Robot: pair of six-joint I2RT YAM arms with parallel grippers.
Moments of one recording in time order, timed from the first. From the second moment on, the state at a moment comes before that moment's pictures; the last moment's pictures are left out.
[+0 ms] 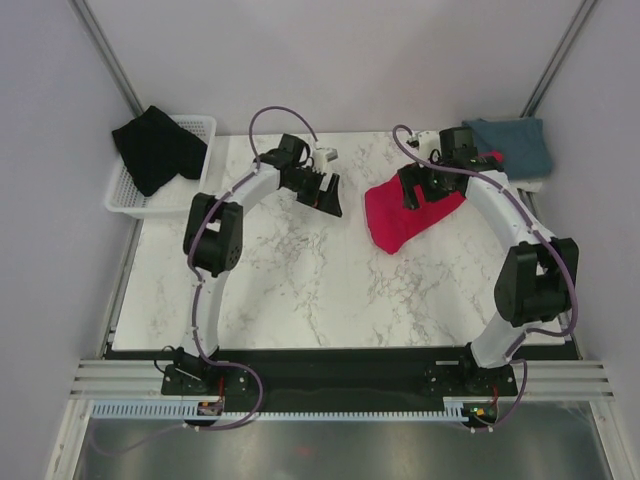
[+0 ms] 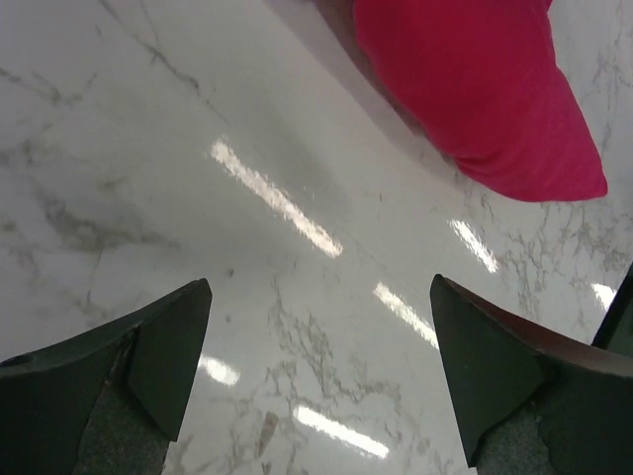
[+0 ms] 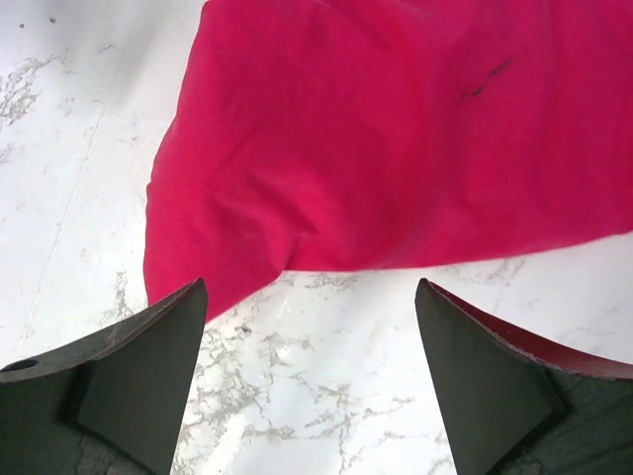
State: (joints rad) left arm -0.36 2.22 1.82 -0.61 0.68 0.09; right arm 0.14 1.75 1.49 -0.69 -0.25 -0.24
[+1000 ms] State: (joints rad) left arm -0.52 2.31 1.97 -0.69 0.67 0.16; right arm 0.09 1.56 1.25 -0.61 -0.10 -0.42
